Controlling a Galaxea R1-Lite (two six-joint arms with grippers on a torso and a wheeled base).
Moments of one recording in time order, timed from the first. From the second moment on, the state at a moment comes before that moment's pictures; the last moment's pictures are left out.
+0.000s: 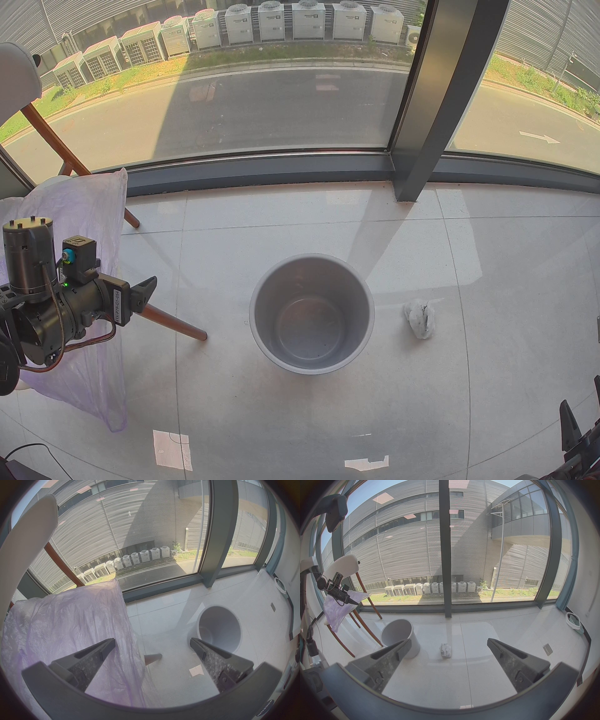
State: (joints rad) left arm -0.30 1.37 -0.61 -0.42 0.27 0.13; right arm 0.00 0.02 -0.02 0.00 0.02 0.01
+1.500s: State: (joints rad) left arm -0.26 1.34 -0.55 -0.36 0.41 0.12; right arm 0.00 0.02 -0.02 0.00 0.02 0.01
